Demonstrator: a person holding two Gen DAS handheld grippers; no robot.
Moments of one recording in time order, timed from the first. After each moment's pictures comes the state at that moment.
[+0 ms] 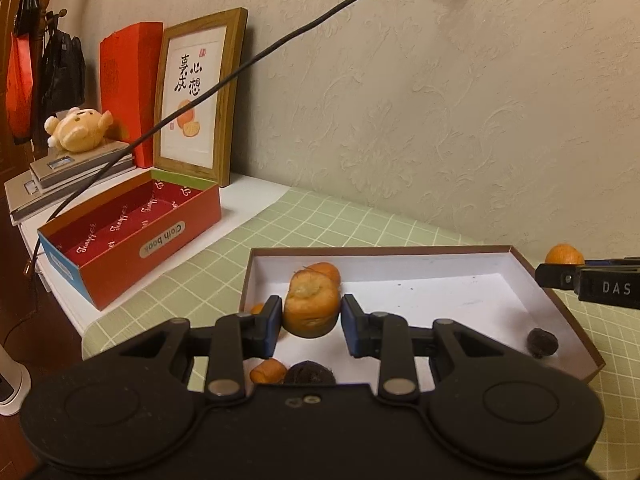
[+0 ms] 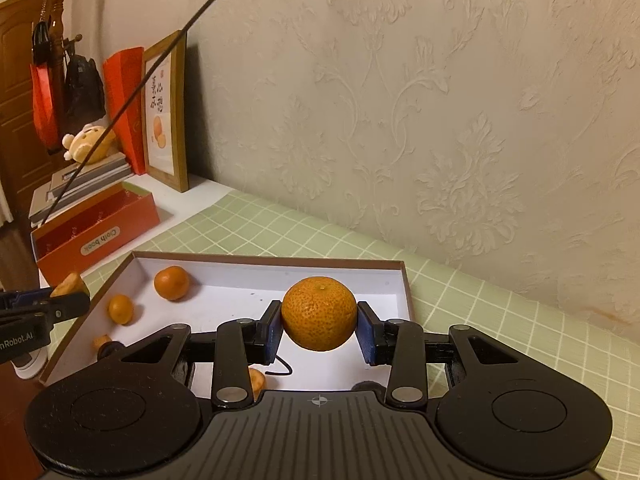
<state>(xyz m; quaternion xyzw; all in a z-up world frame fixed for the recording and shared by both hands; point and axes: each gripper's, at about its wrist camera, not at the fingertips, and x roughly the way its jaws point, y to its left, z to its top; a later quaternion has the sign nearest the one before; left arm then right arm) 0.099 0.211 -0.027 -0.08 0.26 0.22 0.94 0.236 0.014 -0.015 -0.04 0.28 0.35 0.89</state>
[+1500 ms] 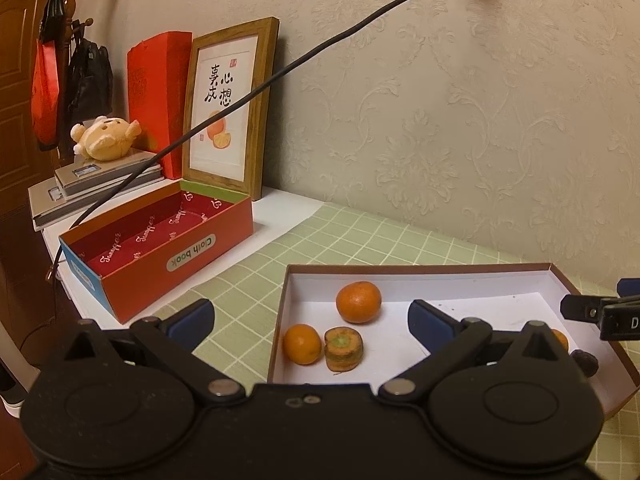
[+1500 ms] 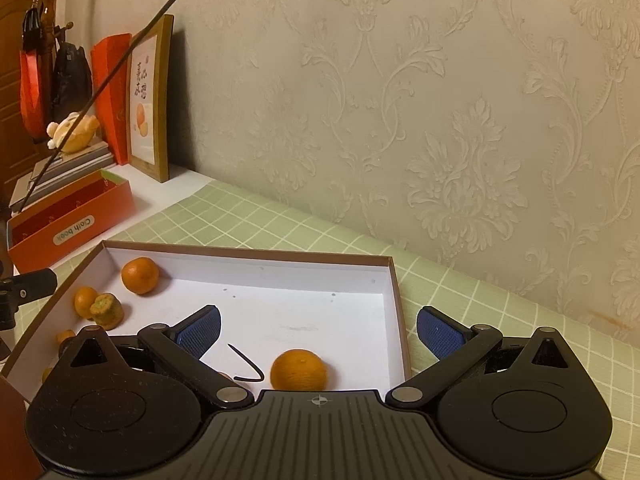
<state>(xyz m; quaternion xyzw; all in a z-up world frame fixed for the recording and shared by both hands) 0.104 0.227 -0.033 -0.07 0.24 0.26 0.93 0.252 0.022 -0.038 -0.06 0.28 0.33 0.90</state>
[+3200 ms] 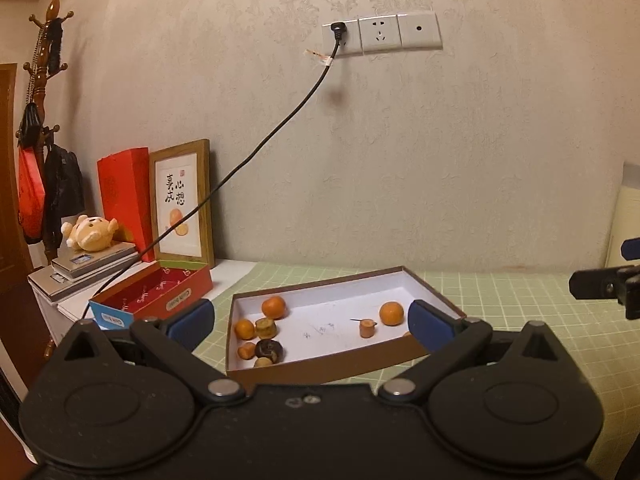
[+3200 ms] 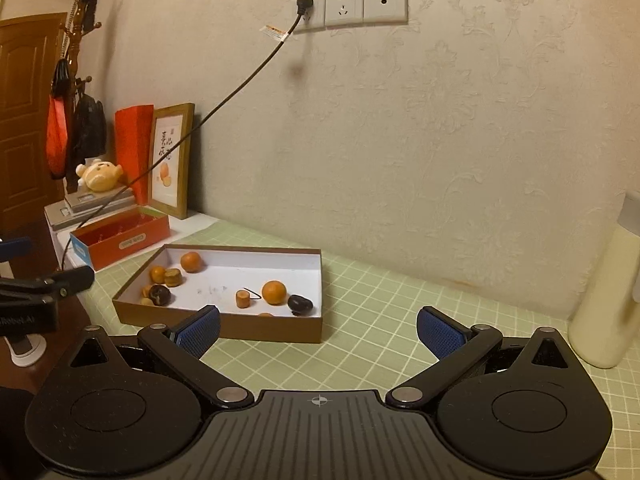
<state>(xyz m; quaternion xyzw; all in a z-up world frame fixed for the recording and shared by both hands) -0.073 0.064 0.027 0.03 0.15 0.18 0.97 0.008 -0.160 0.041 -0.03 0.19 0.29 0.94</state>
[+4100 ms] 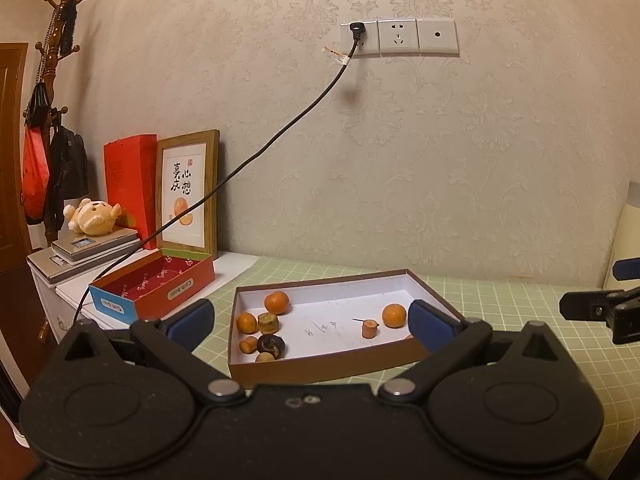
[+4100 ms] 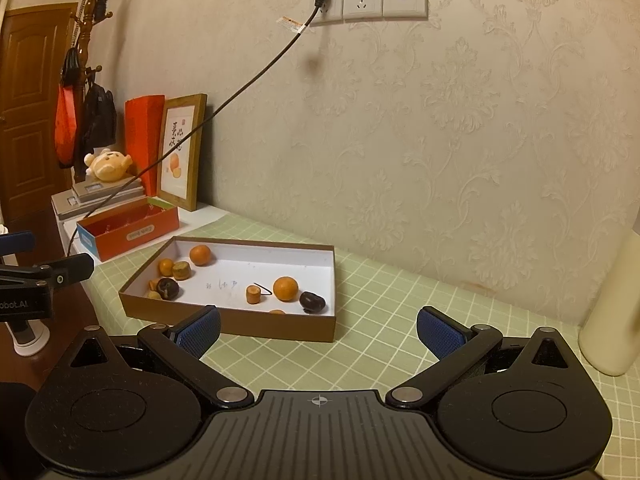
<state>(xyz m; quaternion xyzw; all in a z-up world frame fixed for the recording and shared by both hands) -0.080 0.078 0.027 0.00 0.15 0.18 0.97 0.010 -0.142 0.038 -0.05 0.20 0.30 0.93</state>
